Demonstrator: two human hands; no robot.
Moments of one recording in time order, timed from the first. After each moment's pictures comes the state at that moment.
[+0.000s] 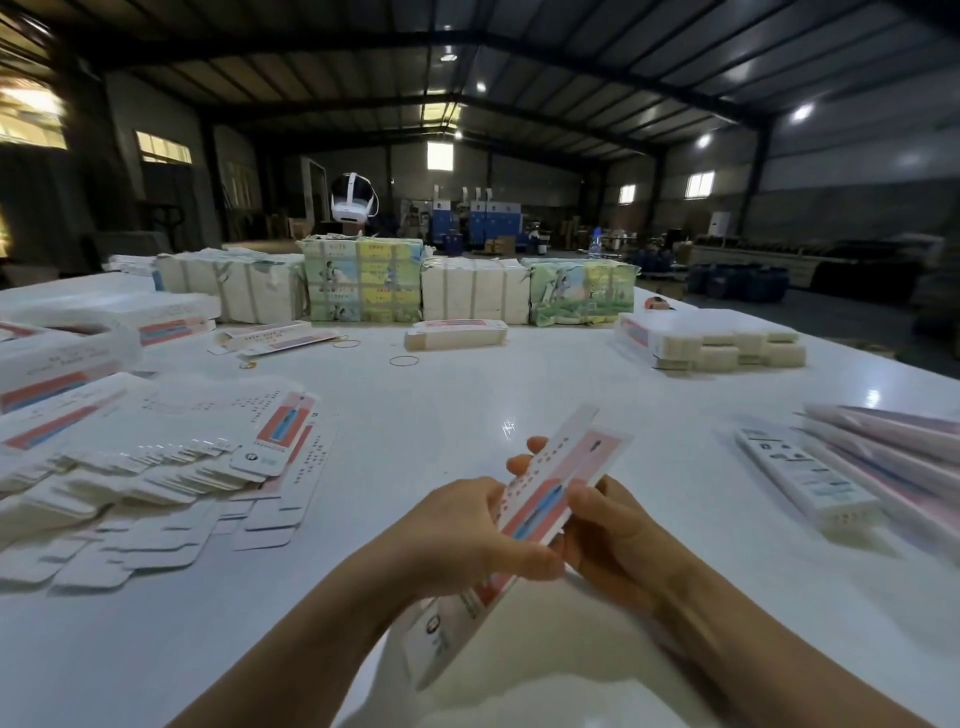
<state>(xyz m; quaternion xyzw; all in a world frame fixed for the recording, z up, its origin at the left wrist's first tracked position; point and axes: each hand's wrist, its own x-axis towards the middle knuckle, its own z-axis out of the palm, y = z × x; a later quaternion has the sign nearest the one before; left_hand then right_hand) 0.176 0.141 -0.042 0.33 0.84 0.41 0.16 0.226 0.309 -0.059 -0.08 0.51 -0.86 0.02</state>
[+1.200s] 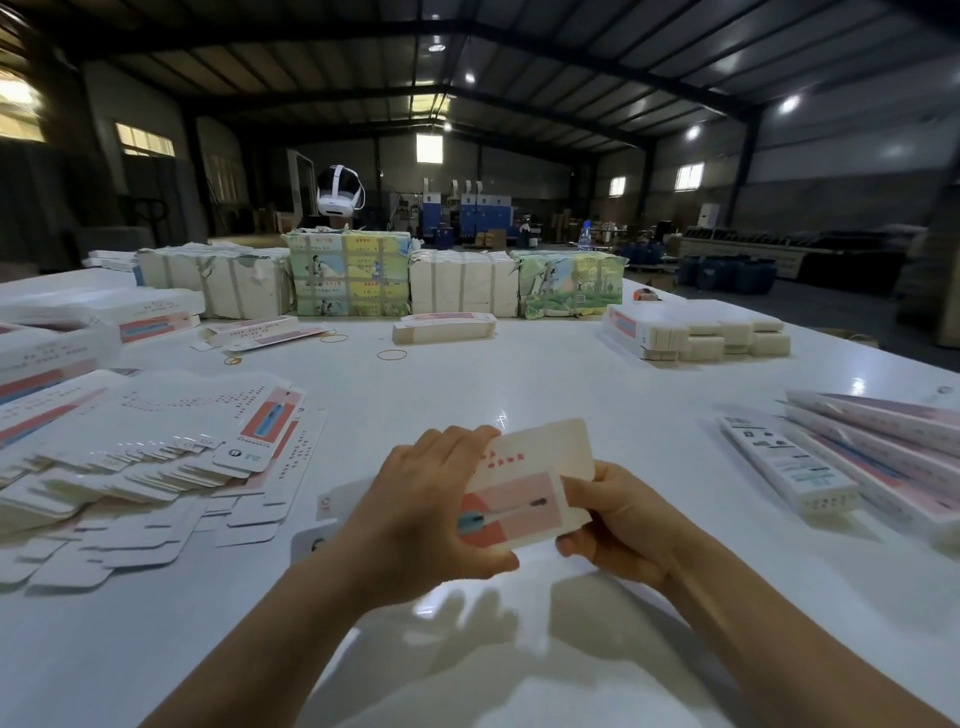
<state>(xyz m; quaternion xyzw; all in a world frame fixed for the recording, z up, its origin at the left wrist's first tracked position) 0.178 0.128 -0.043 0.47 0.84 0.22 -0.18 0.236 0.327 -0.043 -0.03 0.58 -0.81 0.07</state>
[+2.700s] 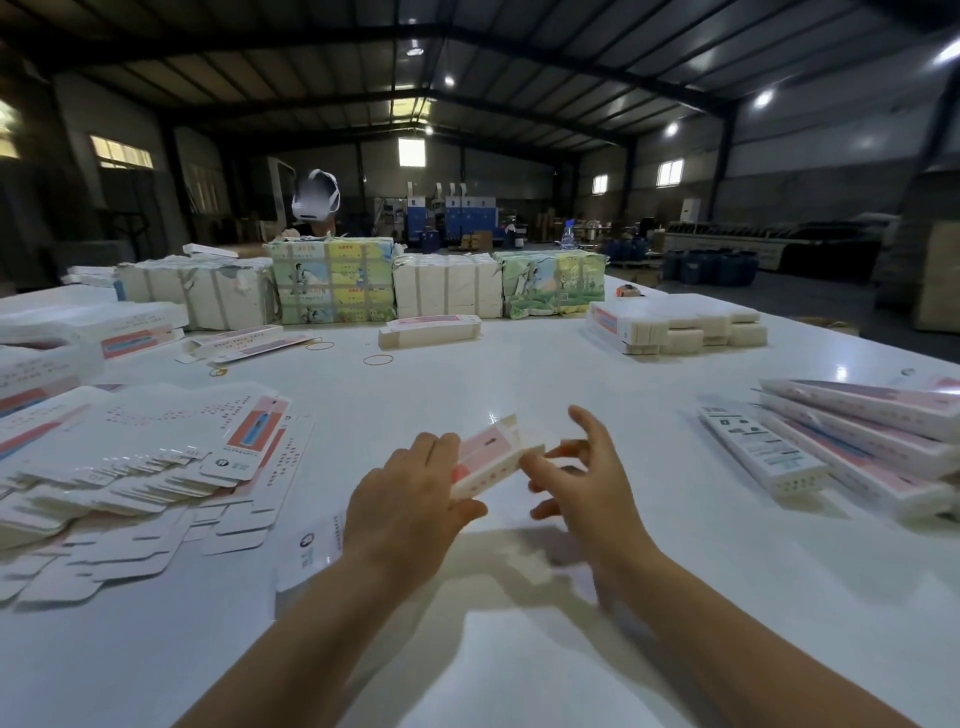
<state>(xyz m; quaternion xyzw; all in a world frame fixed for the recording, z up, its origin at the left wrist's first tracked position) 0.162 0.151 -0.064 0.30 0.91 0.12 -0.26 0.226 0.315 -0.062 0.10 0.71 -0.65 -0.25</state>
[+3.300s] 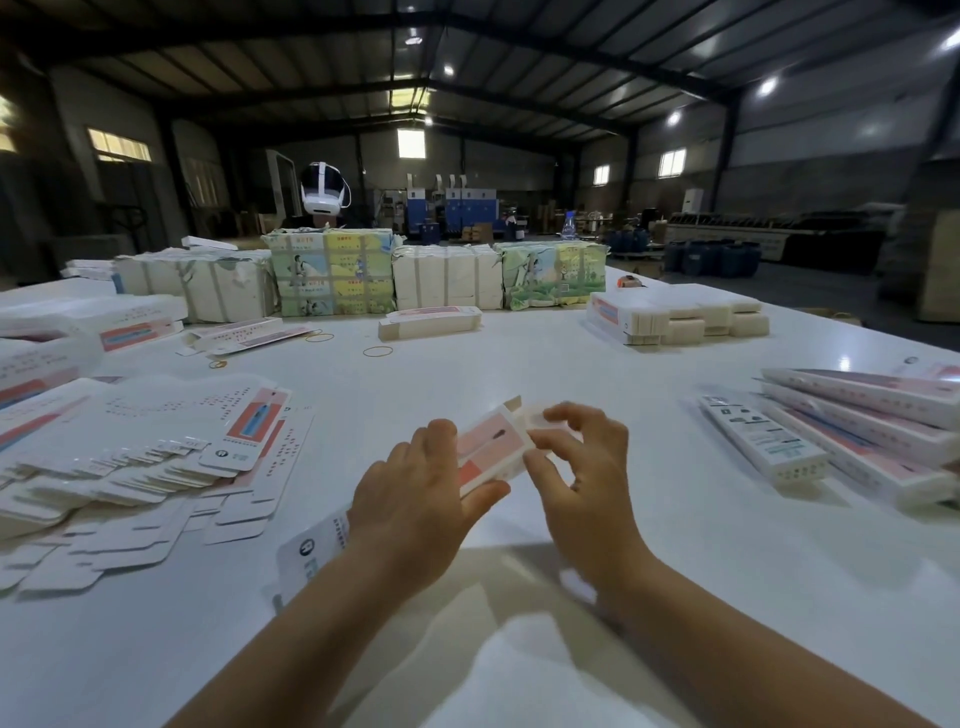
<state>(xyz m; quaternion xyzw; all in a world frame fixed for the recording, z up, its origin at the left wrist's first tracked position) 0.180 0.152 -0.057 0.29 0.90 0.20 -0.24 0.238 0.299 -0.063 0.01 0.81 -0.42 -0.41</state>
